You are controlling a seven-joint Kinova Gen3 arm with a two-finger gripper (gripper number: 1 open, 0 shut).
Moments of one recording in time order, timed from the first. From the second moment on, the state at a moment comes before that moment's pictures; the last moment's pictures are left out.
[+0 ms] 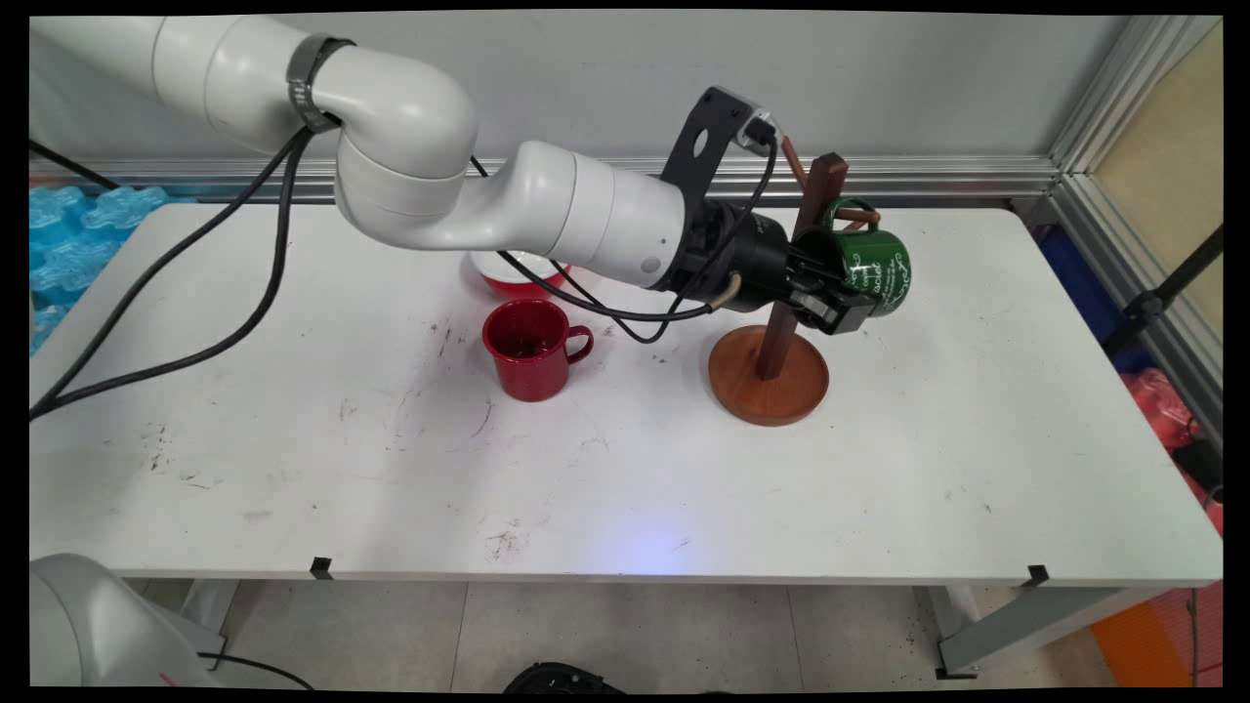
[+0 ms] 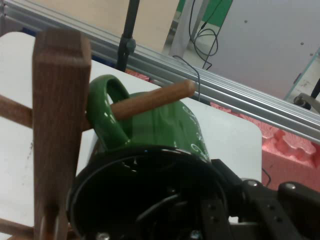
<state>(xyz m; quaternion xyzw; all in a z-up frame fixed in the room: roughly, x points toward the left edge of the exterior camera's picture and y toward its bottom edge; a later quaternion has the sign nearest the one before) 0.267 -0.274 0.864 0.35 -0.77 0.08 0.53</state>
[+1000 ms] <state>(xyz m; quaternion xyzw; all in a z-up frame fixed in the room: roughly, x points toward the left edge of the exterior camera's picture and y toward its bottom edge) 0.264 -0.267 0.874 0.35 -0.76 0.07 0.54</state>
